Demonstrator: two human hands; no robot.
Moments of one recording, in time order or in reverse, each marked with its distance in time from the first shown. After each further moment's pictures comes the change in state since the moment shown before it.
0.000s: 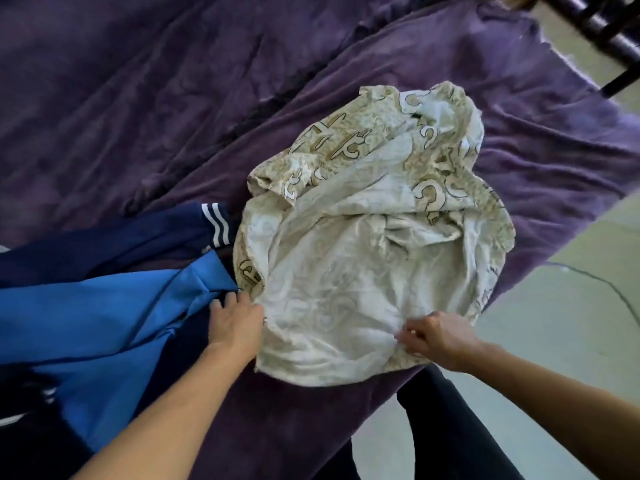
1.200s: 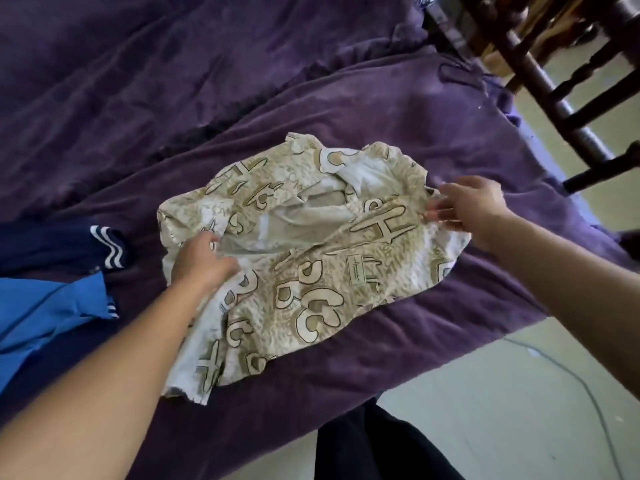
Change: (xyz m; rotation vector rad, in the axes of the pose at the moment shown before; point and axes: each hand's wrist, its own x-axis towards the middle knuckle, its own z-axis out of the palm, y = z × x) left_hand 0.128 0.136 -0.150 -0.991 0.271 -0.546; right_hand 0.150 0.232 -0.283 1.202 0.351 0.407
